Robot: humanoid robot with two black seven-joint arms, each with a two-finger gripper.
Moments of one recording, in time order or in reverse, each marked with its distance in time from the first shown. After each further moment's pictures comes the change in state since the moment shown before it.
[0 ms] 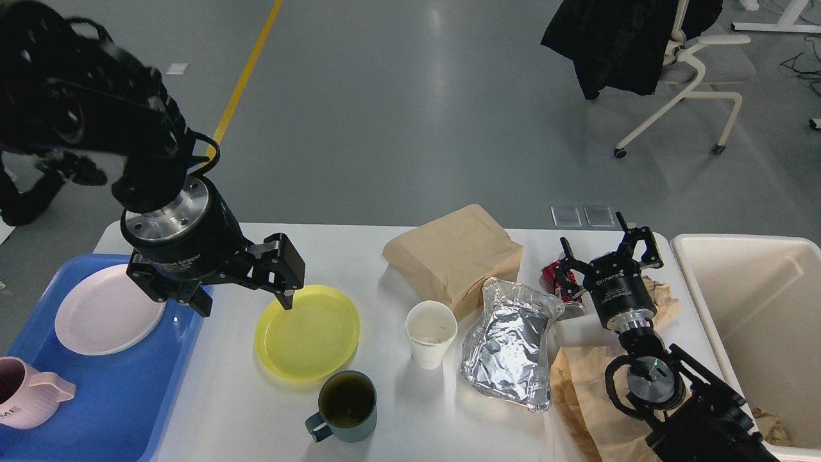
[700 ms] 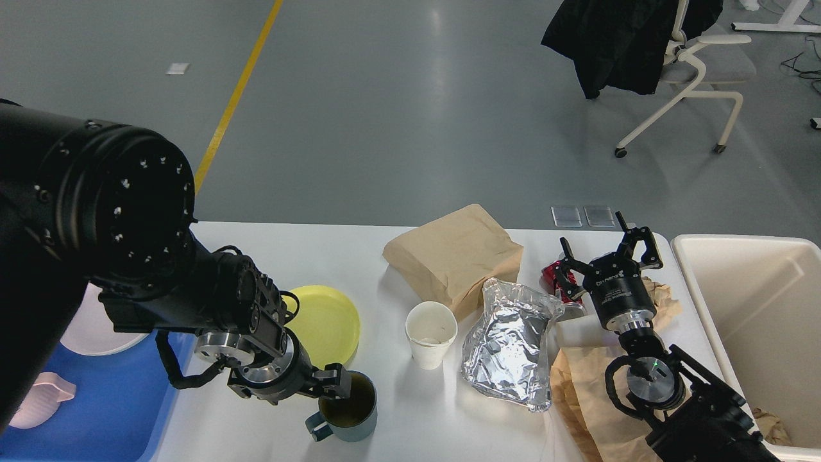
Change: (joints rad) left arm 0.700 -0.210 -0.130 0.205 0.008 0.541 0.010; right arm 0.000 0.000 0.000 0.001 0.000 0.000 0.000
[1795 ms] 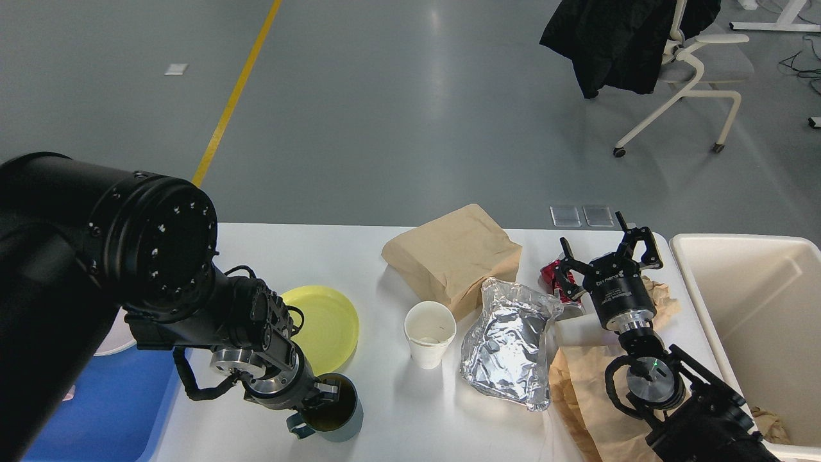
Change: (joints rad) left arm 0.094 -0.011 0.011 0.098 0.005 -0.011 0.057; right arm 0.000 0.000 0.000 0.001 0.000 0.000 0.000
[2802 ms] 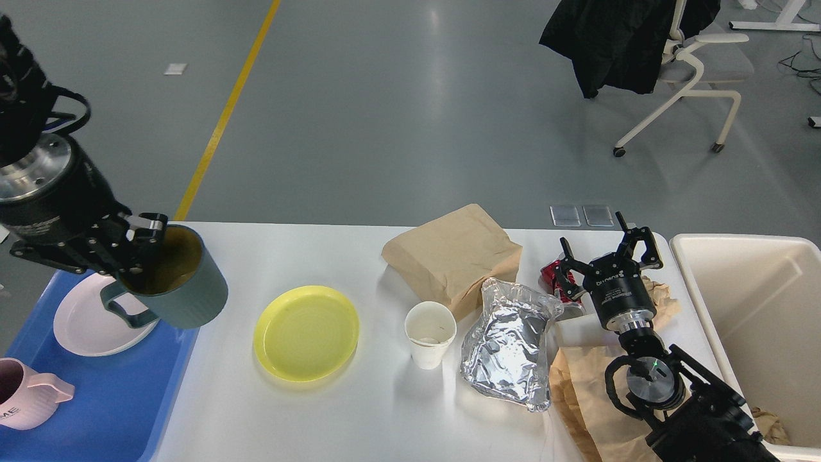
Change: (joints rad) left arm -0.836 0.519 0.259 -0.245 0.270 -0.587 -0.015; right arm 0.000 0.000 0.000 -0.002 0.000 0.000 -0.001
